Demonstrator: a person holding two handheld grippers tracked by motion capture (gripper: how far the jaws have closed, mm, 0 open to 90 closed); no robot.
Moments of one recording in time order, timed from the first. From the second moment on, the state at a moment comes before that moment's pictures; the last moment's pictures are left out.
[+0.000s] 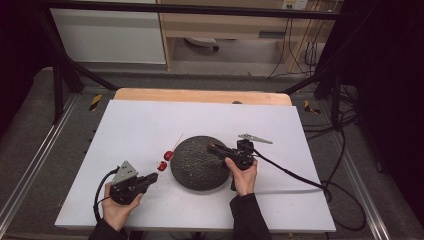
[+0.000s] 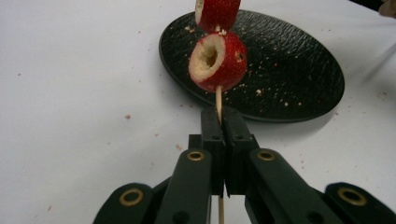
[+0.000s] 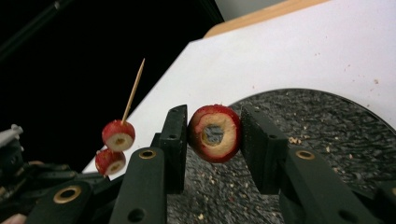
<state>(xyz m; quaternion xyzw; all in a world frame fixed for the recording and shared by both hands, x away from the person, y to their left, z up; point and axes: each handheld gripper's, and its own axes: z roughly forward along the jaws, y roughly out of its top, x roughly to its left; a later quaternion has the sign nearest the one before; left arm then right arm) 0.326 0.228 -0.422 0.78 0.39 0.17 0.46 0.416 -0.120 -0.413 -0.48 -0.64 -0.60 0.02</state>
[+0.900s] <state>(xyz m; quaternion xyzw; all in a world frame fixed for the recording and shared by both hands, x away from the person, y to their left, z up) 0.330 0.180 -0.414 0.77 0.39 0.16 0.49 0.416 -0.129 -0.403 -0.50 -0.53 -0.69 0.00</state>
